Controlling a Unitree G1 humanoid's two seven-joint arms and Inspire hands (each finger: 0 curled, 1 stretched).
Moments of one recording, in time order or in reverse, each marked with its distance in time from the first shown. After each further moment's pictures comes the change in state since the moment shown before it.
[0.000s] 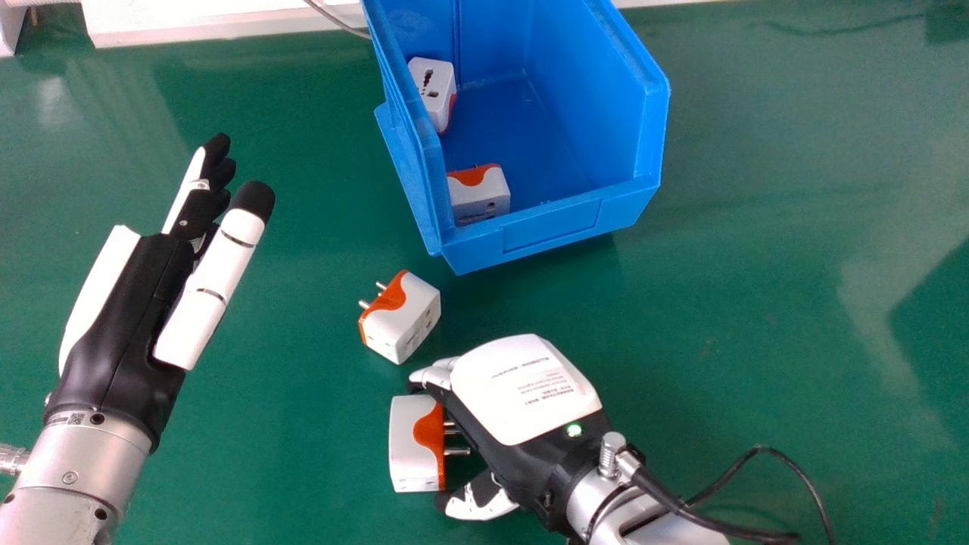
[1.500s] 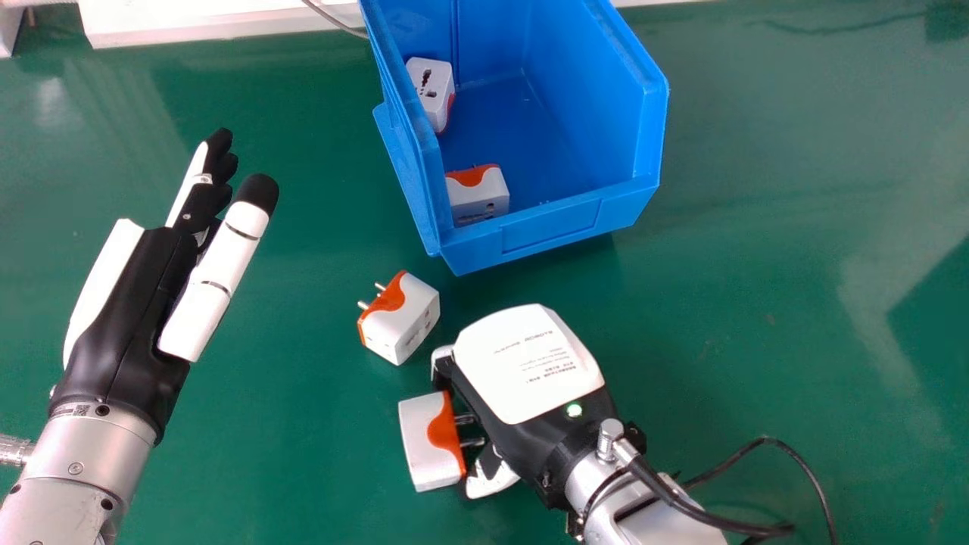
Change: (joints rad) left arm -0.019 -0.003 -0.007 -0.007 0.012 0.026 0.004; right arm -0.054 0.005 0.010 0.076 -0.050 0.023 -0.139
